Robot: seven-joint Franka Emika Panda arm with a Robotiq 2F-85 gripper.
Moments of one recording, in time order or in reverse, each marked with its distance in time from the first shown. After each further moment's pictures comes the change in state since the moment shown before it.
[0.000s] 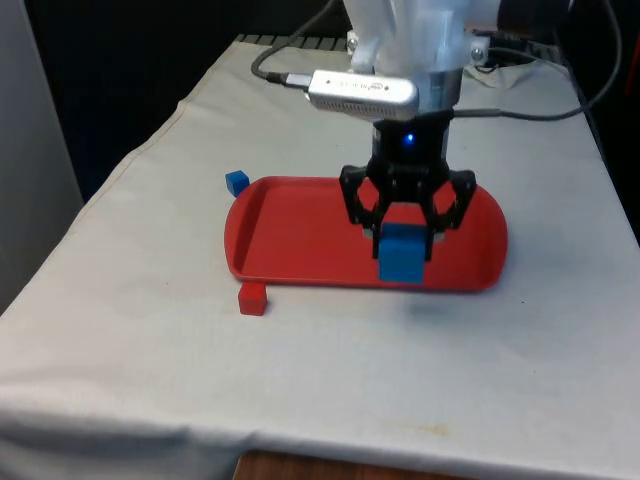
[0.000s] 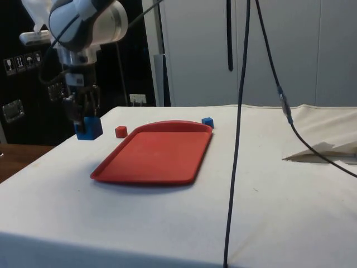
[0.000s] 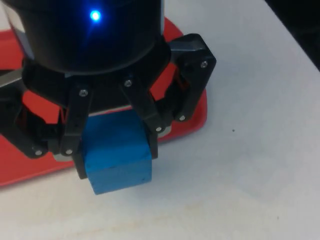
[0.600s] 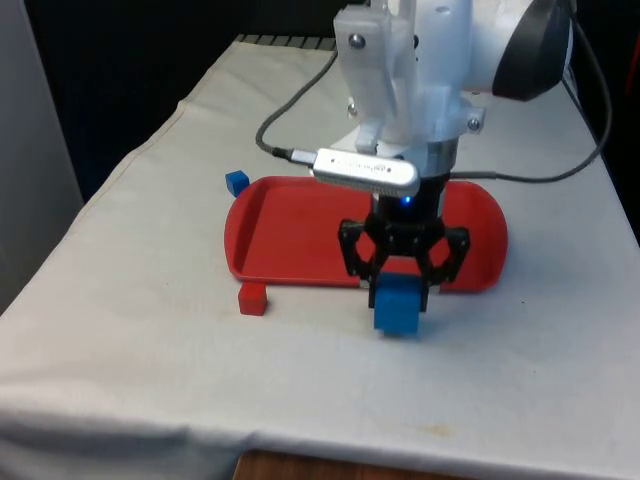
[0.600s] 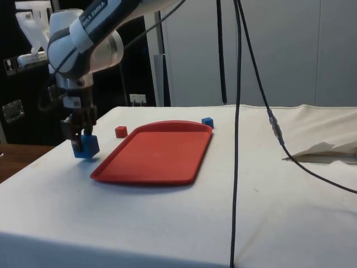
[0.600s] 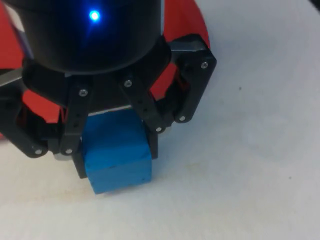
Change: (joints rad) arm -0.040 0.166 0.024 0.147 0.020 0.030 0.010
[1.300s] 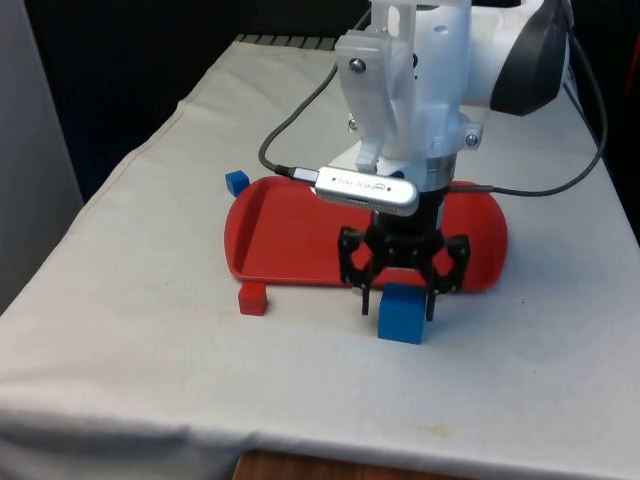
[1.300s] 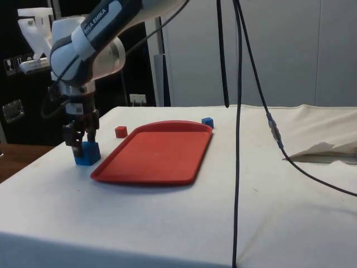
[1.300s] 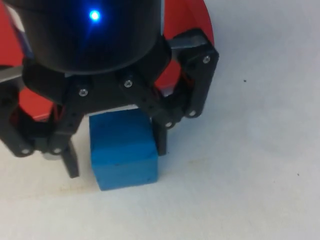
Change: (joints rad) arm -0.006 0.017 0.014 -0.009 0.000 0.024 -0.001
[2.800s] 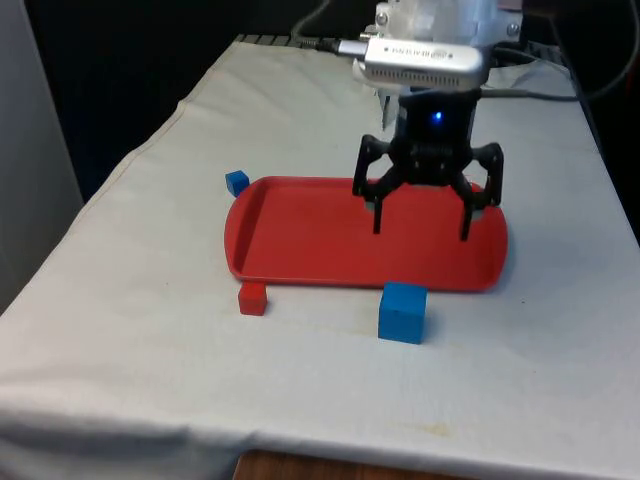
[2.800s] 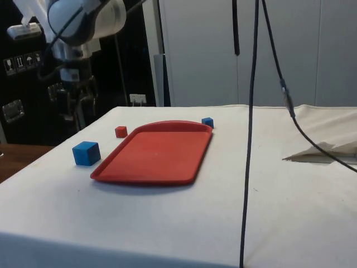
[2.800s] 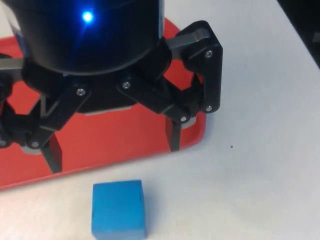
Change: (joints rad) arm 0.047 -0.240 0.015 -0.168 -0.147 -0.040 0.070
